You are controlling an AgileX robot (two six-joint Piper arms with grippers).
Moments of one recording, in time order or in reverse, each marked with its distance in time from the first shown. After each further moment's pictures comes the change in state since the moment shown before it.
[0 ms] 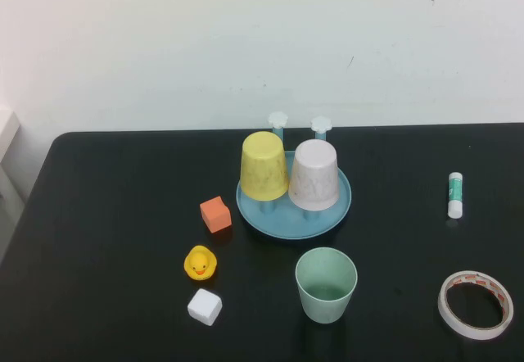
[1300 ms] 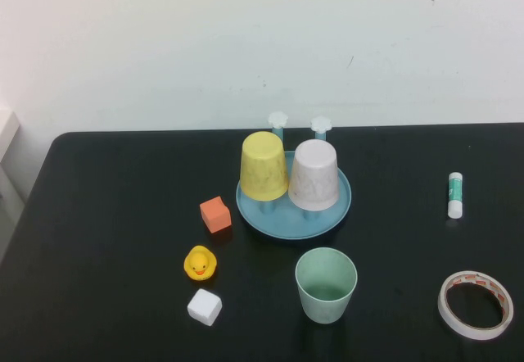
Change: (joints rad) right arm 0.000 0.000 0.000 0.000 -0.003 0.002; left arm 0.000 0.000 0.003 0.002 -0.033 0.001
